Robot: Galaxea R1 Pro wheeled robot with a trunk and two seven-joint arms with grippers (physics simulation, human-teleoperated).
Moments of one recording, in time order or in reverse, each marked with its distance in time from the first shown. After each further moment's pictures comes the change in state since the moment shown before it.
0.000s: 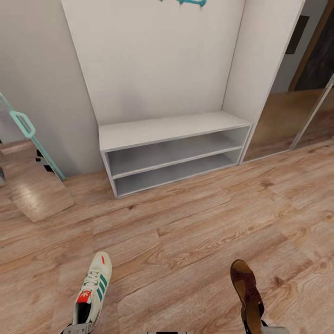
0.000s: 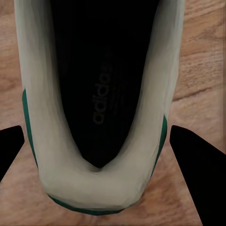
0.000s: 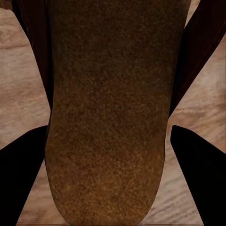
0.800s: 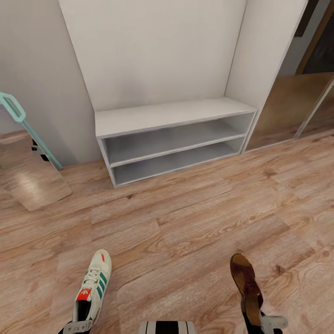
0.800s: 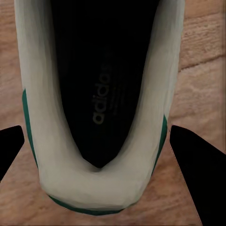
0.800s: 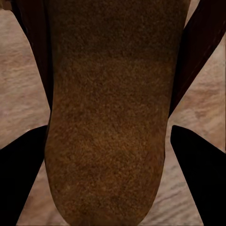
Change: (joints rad) left arm -0.011 0.003 0.000 -0.001 -0.001 0.006 0.000; right arm -0.001 -0.008 0.000 -0.100 0.004 0.112 -0.001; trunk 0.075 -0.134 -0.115
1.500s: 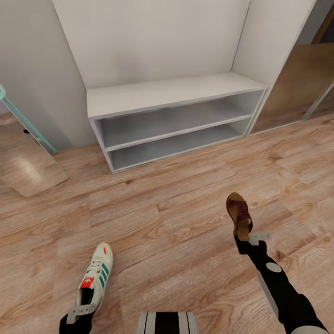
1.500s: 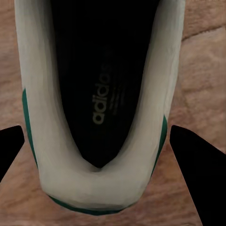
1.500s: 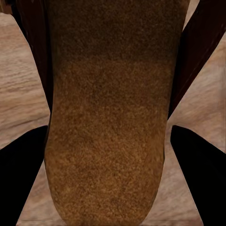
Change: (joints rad) left arm -0.074 0.009 -0.010 -0.012 0.001 0.116 -0.001; right arm -0.231 -0.009 -0.008 -0.561 0.005 0.651 0.003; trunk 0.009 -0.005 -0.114
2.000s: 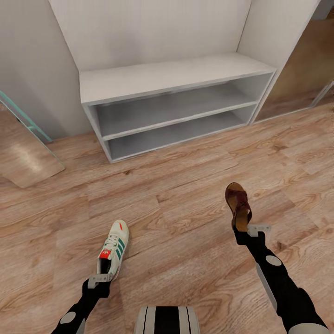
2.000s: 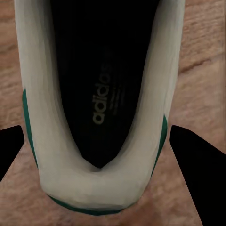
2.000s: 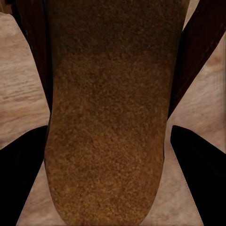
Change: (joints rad) left arm -0.148 -0.033 -0.107 0.009 -0.004 0.001 0.001; right arm -0.005 0.010 0.003 -0.103 -0.006 0.003 0.006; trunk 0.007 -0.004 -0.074
